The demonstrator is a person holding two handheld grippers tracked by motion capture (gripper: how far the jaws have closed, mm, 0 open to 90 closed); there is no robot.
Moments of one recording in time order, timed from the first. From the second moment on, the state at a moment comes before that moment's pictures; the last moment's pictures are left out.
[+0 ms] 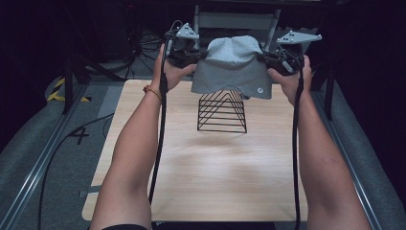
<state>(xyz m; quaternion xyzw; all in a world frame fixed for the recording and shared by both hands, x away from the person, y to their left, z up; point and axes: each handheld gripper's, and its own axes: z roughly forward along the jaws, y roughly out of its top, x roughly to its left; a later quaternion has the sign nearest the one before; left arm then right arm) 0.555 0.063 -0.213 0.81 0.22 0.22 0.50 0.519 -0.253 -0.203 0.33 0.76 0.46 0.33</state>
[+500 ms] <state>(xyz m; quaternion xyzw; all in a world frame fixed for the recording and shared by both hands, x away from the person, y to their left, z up) 0.546 0.075 -0.231 0.81 0.21 0.20 0.51 0.508 -0.256 -0.225 0.31 0.77 0.47 0.31</state>
